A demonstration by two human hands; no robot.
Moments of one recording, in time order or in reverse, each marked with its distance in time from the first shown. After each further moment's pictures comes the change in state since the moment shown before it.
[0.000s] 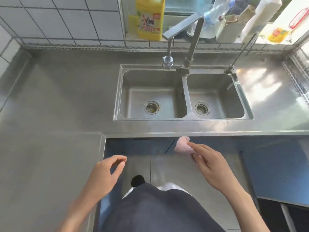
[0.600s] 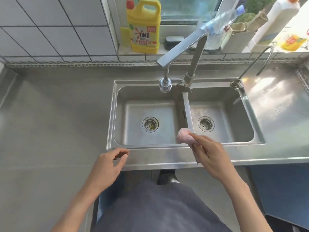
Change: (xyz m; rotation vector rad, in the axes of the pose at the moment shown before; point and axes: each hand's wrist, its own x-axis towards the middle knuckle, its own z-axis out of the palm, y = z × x) left_hand 0.171 0.045 -0.016 0.023 -0.012 0.040; right_hand 0.169 0.010 -0.044 0.019 0.067 -0.004
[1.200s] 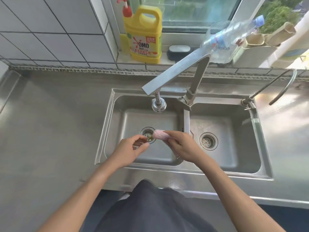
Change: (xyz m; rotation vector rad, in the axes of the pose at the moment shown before) left_hand 0.152 0.088 0.055 -0.122 -0.189 -0.118; right_hand 0.179 0.035 0.021 0.079 -0.311 -0.181
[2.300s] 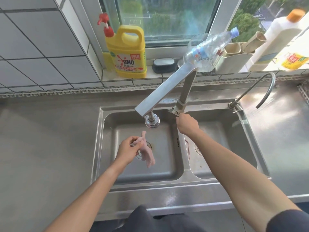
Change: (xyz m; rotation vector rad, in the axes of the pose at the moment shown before) left_hand 0.091 -0.016 0.005 -0.326 0.146 -0.144; right_hand 0.123 0.074 -0.036 -0.399 0.133 0.538
